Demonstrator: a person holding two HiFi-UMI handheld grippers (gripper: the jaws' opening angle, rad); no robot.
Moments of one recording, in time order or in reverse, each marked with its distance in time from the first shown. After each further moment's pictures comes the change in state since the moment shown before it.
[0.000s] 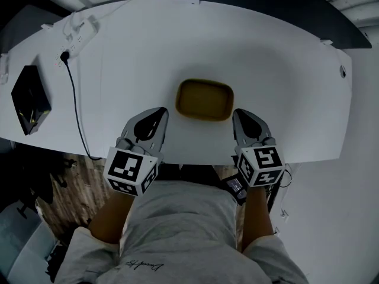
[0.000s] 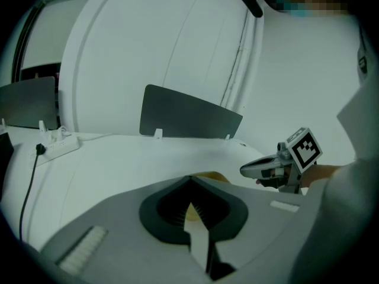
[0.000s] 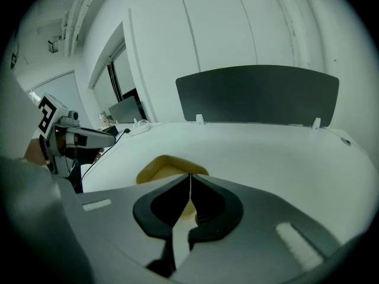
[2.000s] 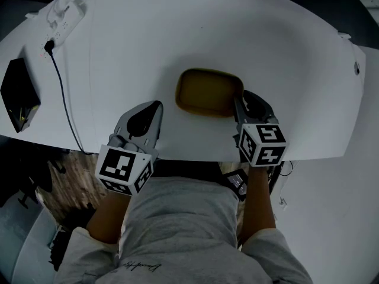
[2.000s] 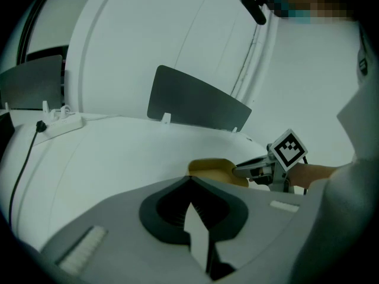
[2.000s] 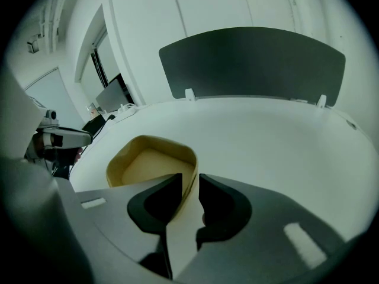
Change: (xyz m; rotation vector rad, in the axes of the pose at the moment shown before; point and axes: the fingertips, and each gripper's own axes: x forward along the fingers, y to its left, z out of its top) left arm 0.021 0.023 -0.039 -0.074 0.080 0.025; right arm 0.063 -0.026 -0.038 0.058 0.167 -0.034
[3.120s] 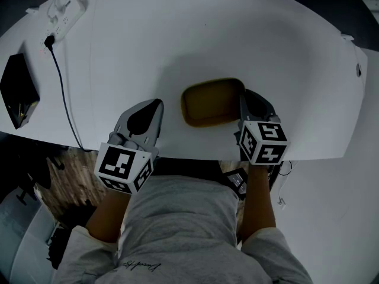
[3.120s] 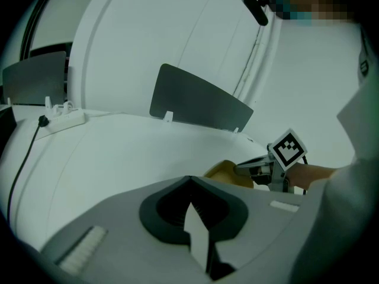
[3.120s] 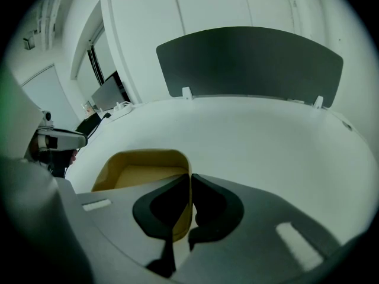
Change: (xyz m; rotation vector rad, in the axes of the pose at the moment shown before) left arm 0.000 0.003 -0.006 -0.025 0.004 0.006; right arm 0.003 -0.004 0.000 0.003 0.014 -0.040
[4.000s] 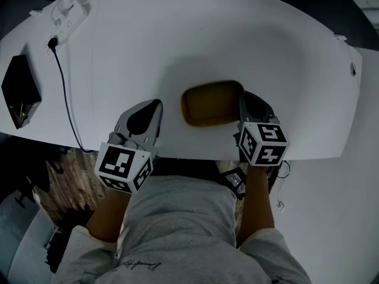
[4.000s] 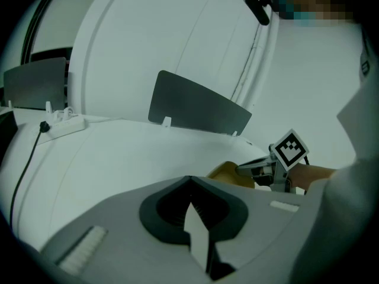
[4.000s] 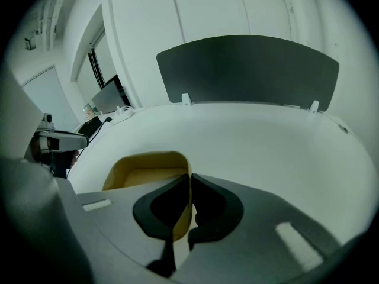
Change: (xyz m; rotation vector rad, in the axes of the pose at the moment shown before) left arm -0.008 -0.007 0.011 0.006 -0.035 -0.001; right arm -0.018 -0.002 0.009 0.004 -0.029 -0.008
